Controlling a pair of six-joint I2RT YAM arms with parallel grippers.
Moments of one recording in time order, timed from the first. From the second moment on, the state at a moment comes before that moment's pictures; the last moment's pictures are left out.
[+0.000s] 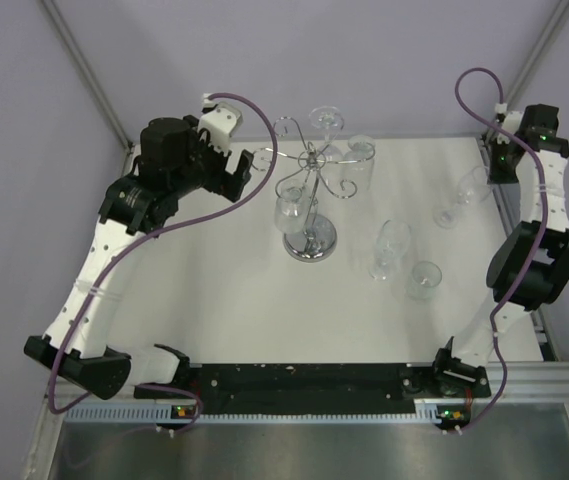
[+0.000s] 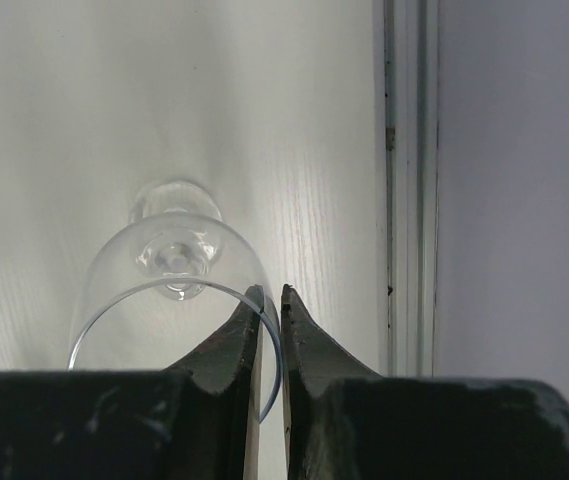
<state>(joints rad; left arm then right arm) -0.41 1.30 1.67 -0.75 0.09 0.22 -0.33 1.85 1.78 -0.84 -0.08 -0.26</state>
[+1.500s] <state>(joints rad) -0.41 1.55 2.13 -0.63 0.40 -0.05 0.25 1.53 2.42 -0.90 -0.03 -0.27</state>
